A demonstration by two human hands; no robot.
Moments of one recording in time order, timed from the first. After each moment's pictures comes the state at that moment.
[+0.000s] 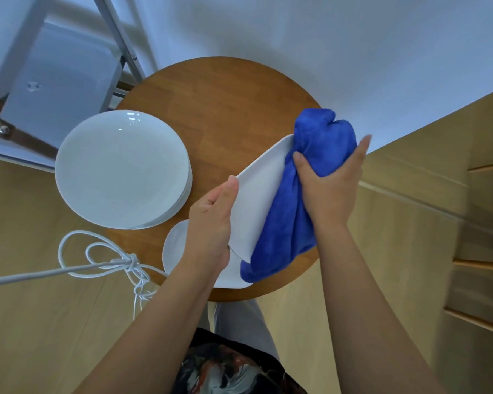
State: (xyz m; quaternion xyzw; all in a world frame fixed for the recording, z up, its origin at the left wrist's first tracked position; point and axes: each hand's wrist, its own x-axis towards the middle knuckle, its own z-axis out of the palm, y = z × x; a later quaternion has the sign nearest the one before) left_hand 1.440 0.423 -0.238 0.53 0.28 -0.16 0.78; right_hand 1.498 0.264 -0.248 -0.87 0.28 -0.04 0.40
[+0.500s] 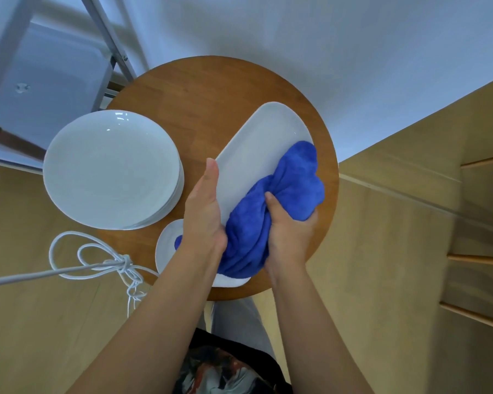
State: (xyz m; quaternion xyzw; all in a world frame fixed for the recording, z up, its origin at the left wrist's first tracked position) left_hand 1.455 0.407 -0.239 0.41 0.36 -0.14 0.83; right_hand 1.434 0.311 -0.257 -0.59 0.44 -0.03 0.67
